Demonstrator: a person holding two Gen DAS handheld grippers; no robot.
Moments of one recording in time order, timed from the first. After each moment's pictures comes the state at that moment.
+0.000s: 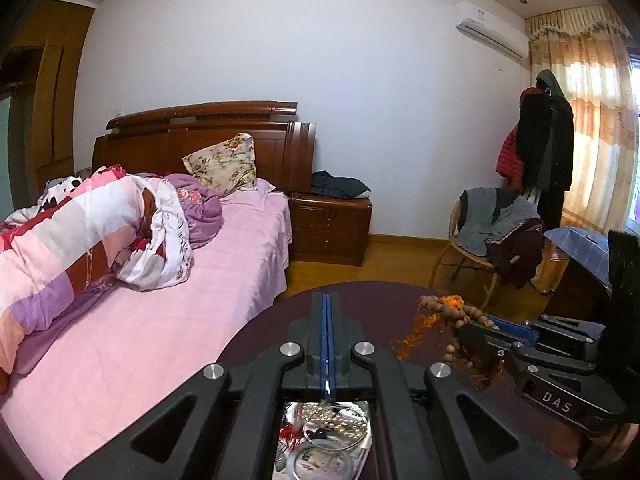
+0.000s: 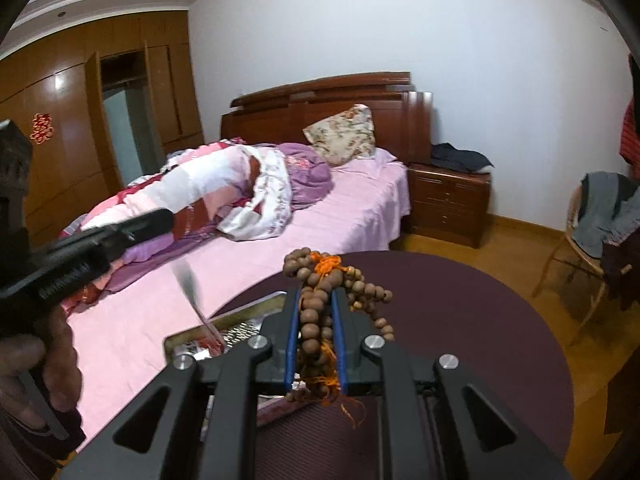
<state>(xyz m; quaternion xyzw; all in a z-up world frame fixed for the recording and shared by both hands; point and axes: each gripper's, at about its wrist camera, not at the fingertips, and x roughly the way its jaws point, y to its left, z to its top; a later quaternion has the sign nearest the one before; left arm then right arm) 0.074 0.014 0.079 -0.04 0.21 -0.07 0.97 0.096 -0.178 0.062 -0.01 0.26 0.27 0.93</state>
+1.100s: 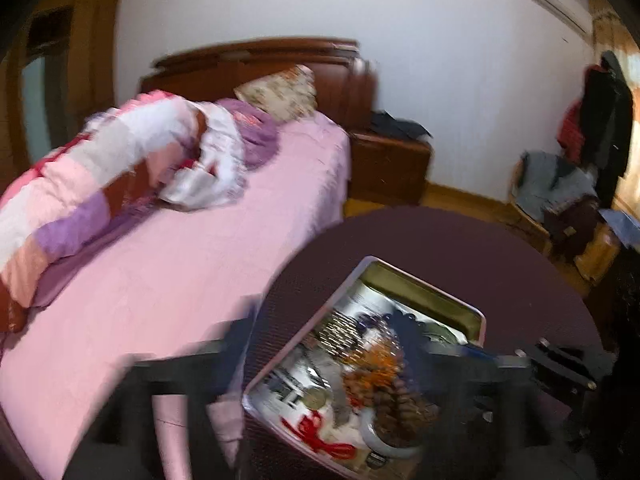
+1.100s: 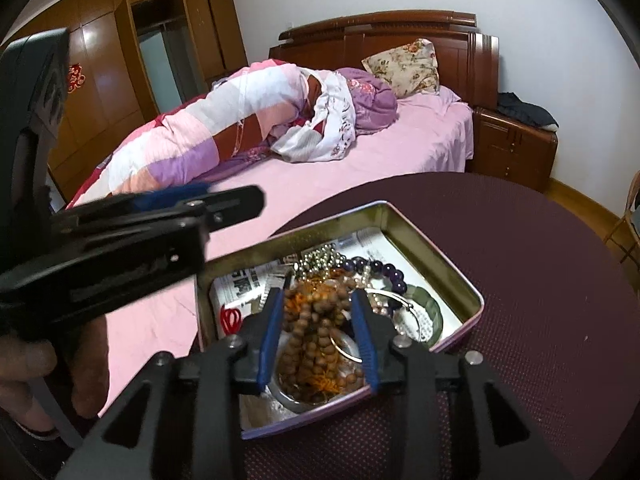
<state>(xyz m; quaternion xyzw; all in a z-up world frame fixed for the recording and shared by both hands) 0.083 0.057 0.005 -0.06 0.30 0.04 0.95 0.097 -0.106 -0.027 -0.05 0.35 0.34 0.87</state>
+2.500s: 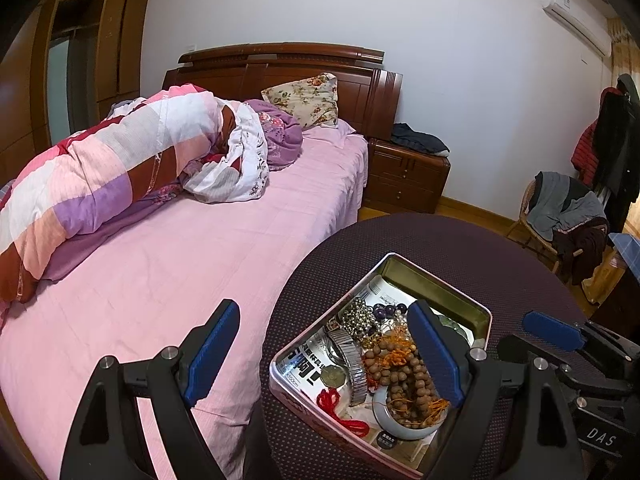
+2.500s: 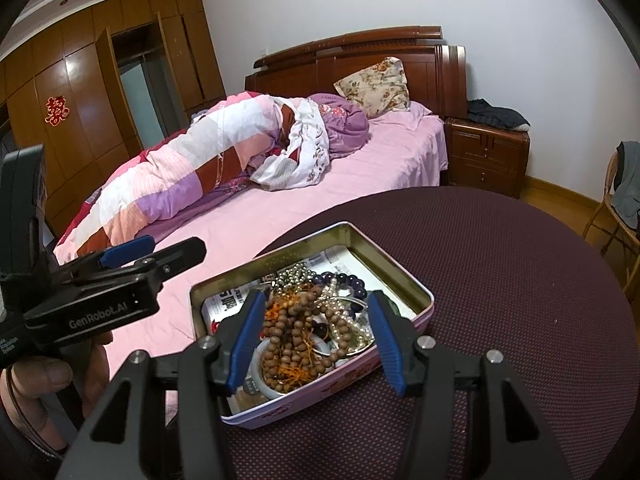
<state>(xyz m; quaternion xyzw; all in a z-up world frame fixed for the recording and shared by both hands) 0.065 0.068 -0.001 -0.09 0.30 0.06 0.95 0.092 -0.136 -0.006 -0.01 0.32 0.31 0.89</state>
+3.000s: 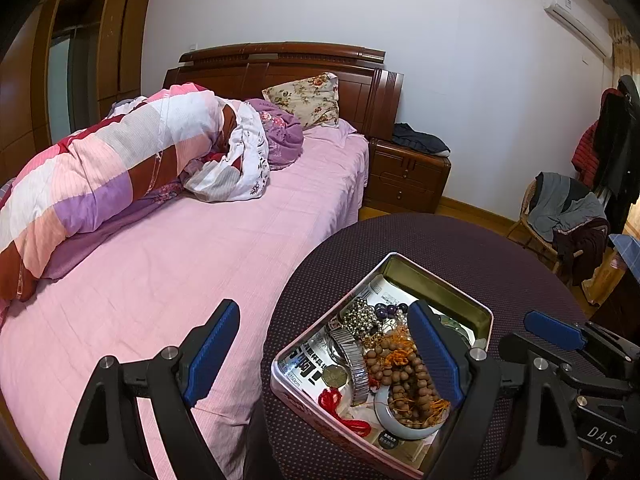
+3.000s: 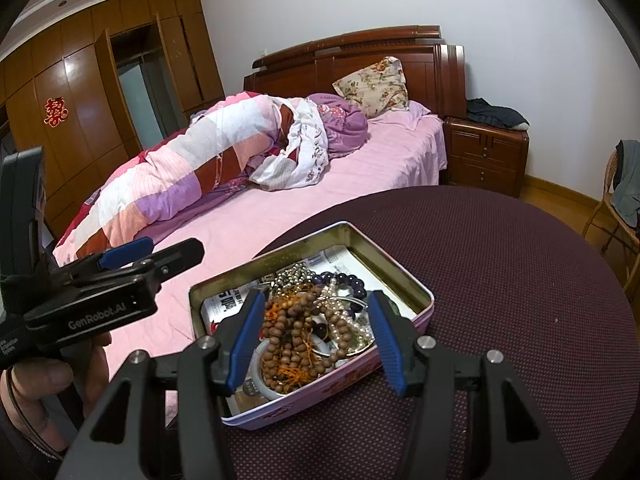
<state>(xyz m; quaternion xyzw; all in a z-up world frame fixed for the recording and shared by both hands) 0.064 0.071 -0.002 -0.09 0.30 0.06 0.95 0.092 -0.135 -0.007 -0.01 0.33 0.31 0.89</state>
